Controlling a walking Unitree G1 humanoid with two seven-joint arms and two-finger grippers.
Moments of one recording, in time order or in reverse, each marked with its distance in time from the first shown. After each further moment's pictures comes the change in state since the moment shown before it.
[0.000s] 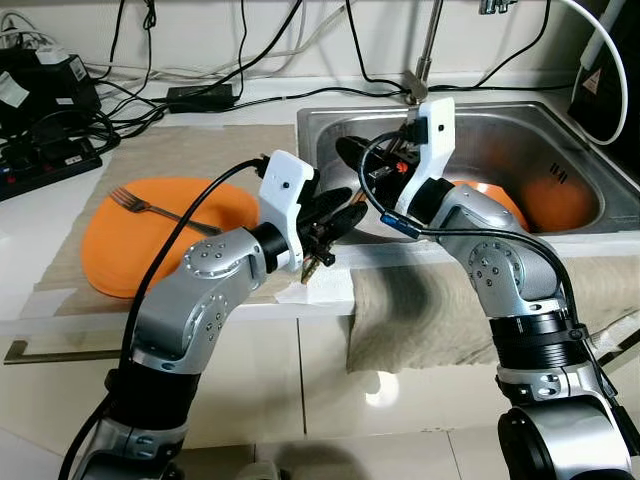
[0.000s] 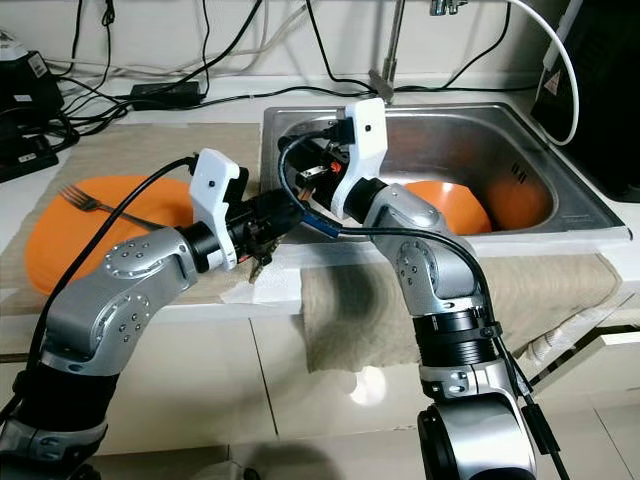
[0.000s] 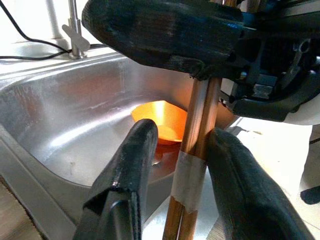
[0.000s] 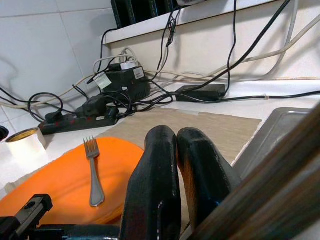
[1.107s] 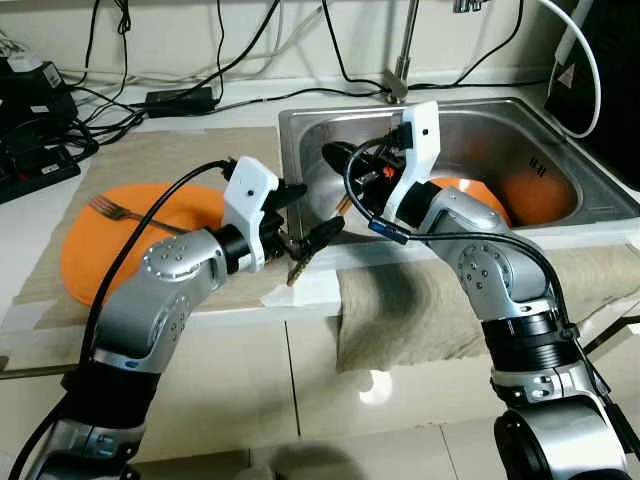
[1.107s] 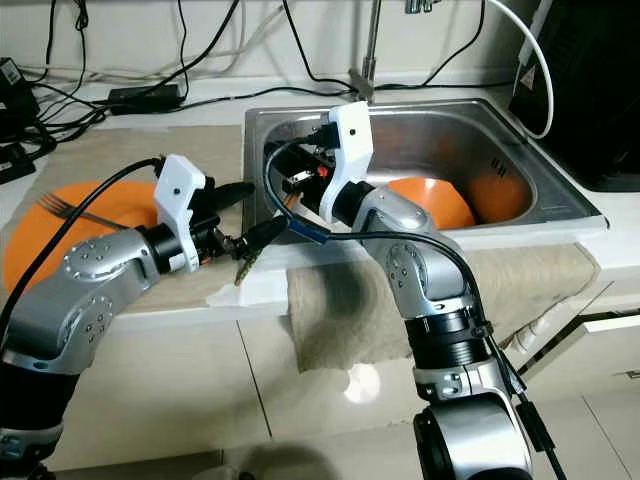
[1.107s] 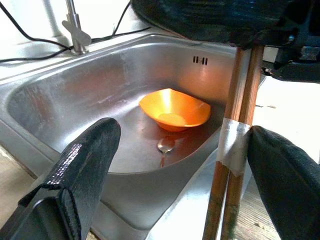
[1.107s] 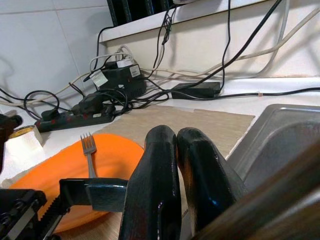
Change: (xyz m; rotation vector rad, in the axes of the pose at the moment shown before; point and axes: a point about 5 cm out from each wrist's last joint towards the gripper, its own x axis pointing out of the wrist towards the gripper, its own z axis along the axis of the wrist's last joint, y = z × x) left arm -0.024 0.033 -0.011 0.072 0.049 0.020; right arm 0.006 0.008 -0.005 -0.003 0.016 0.025
